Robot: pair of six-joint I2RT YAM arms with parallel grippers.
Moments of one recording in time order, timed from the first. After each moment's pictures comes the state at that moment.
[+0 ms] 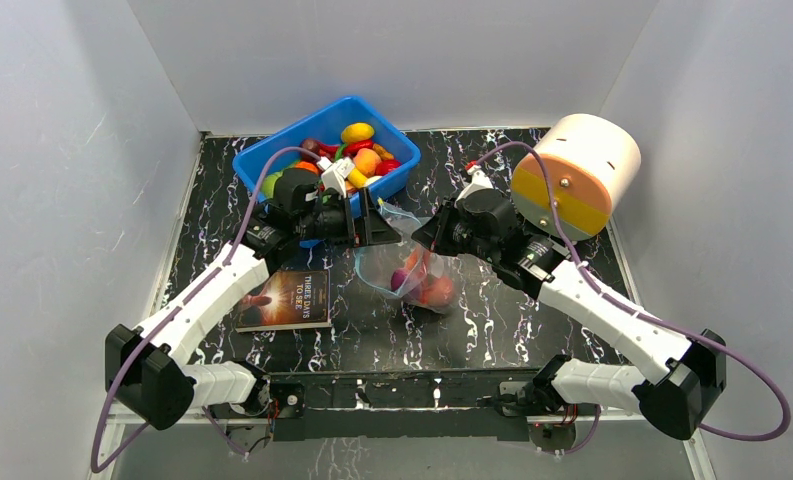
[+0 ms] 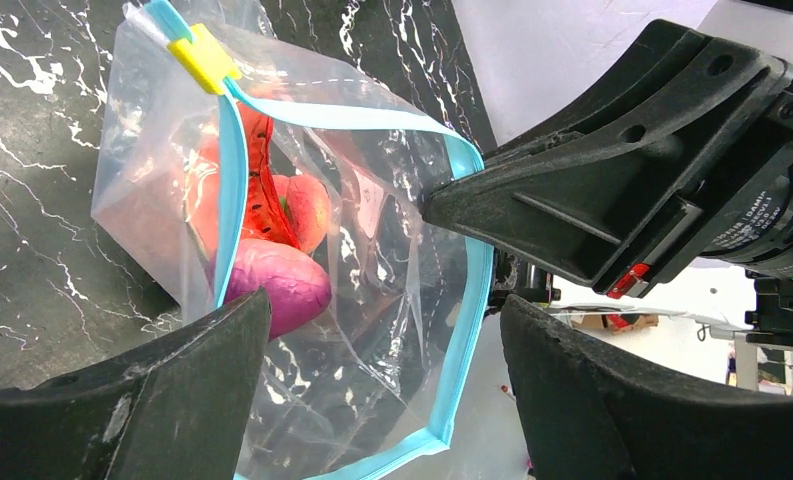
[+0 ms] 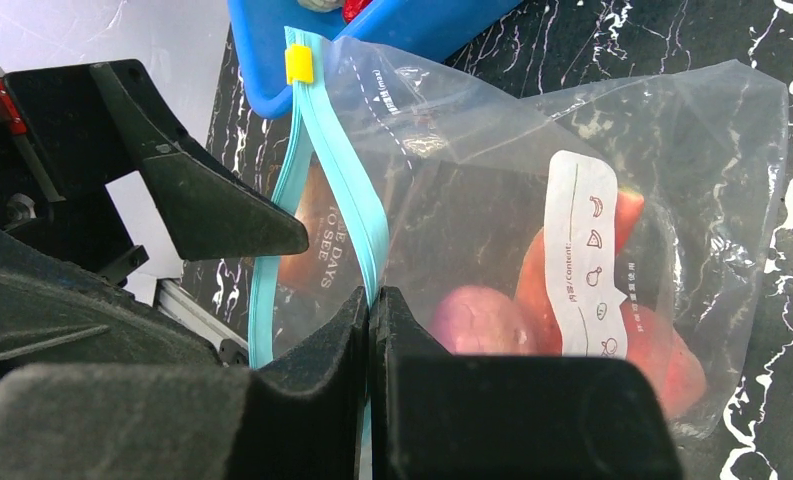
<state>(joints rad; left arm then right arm) -0.53 1.24 1.06 -0.34 0.58 -0.68 0.72 1.14 1.02 -0.32 0.00 0.76</state>
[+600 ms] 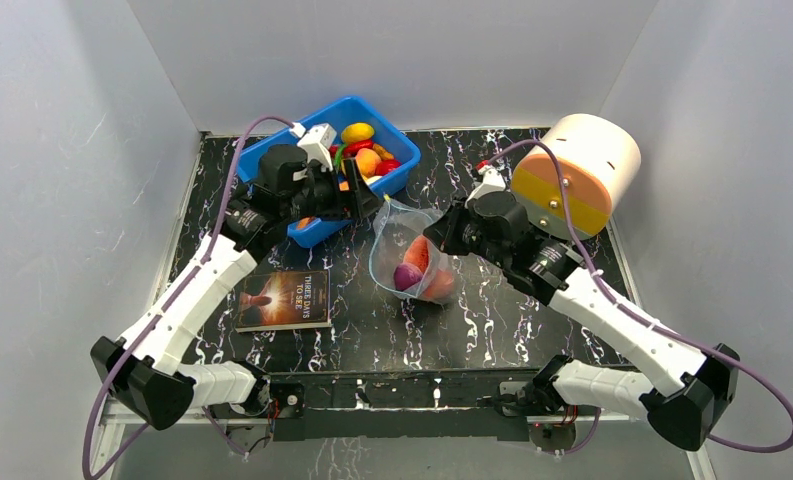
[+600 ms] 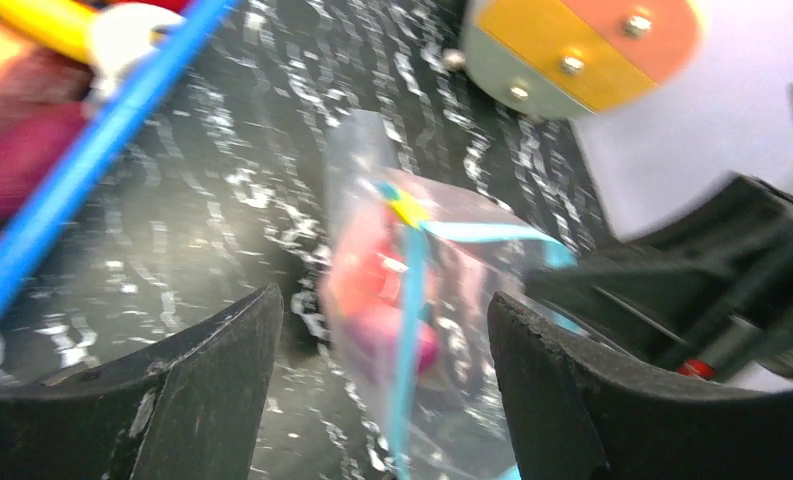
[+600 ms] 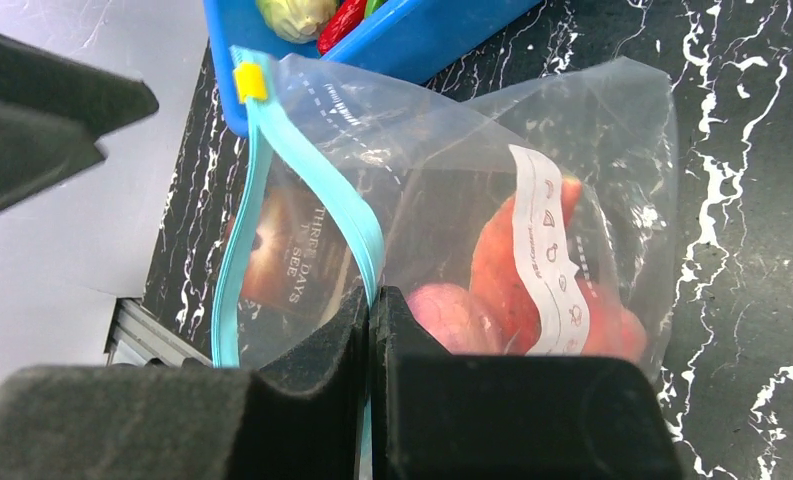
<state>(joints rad) -0.53 1.24 1.30 -0.54 0.27 -0.52 0.72 1.08 1.02 -0.36 0.08 0.69</state>
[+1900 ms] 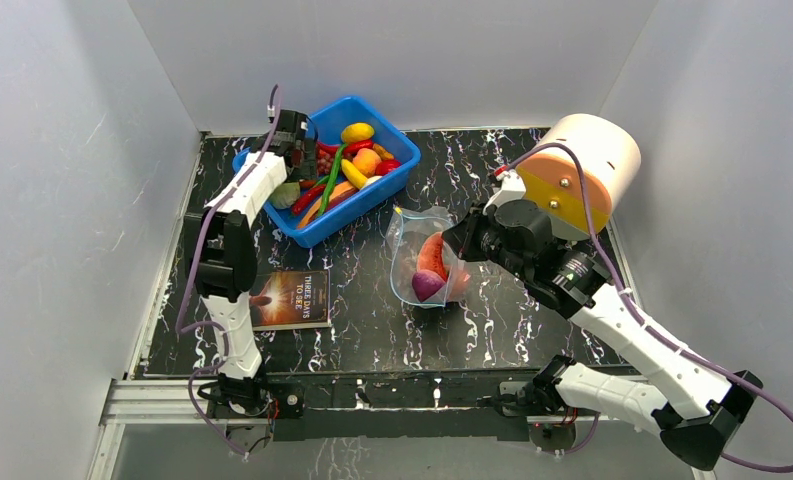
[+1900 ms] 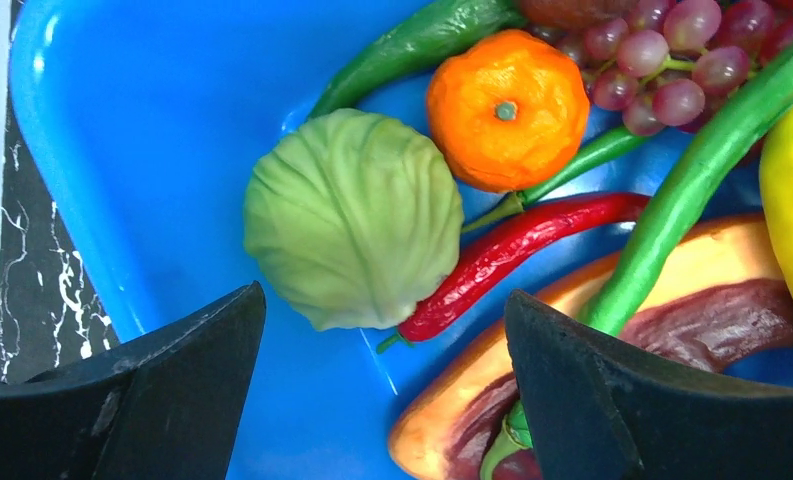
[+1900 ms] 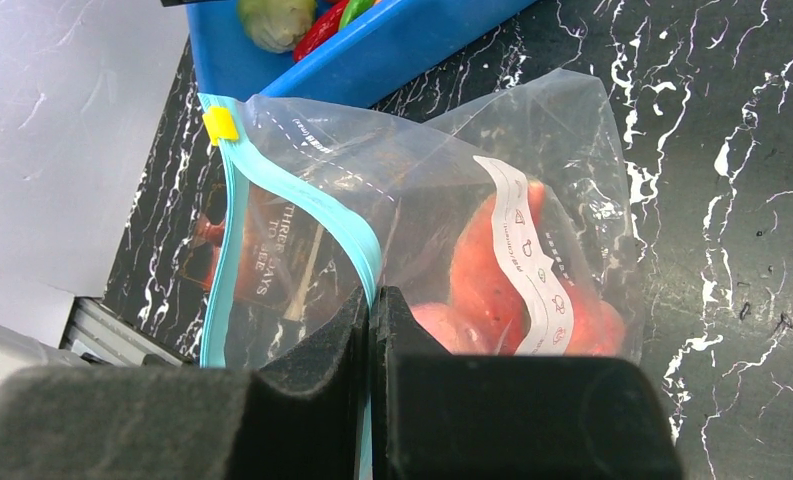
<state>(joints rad) -0.20 2.01 1.71 -0.64 -0.43 -0.21 0.72 0.94 1.02 -0.47 0.14 0.60</state>
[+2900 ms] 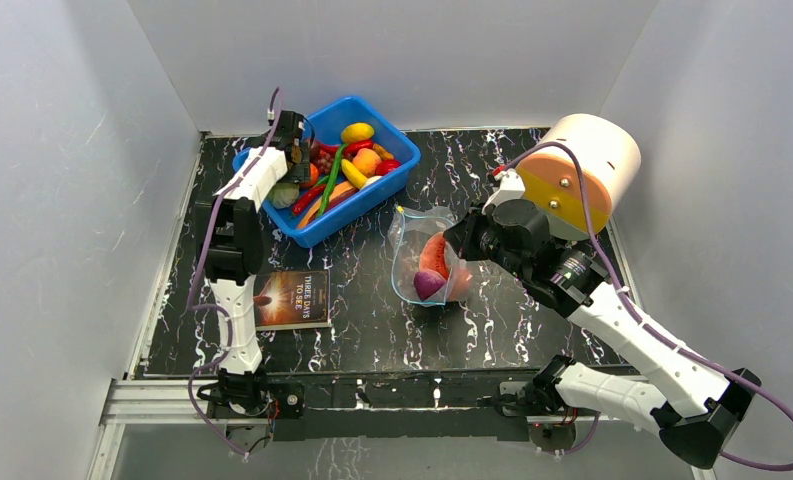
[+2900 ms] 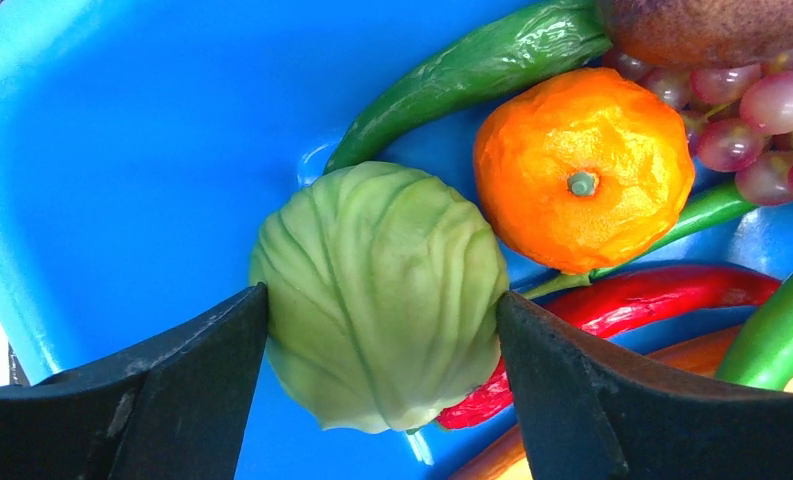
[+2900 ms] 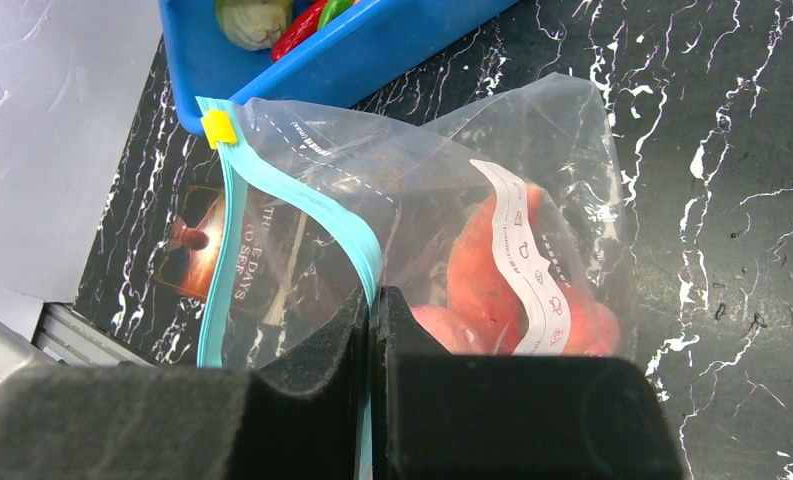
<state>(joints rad) -0.15 2.19 1.85 -0.67 -0.43 -0.16 0.72 0.96 1.02 -0.47 0.17 0.58</state>
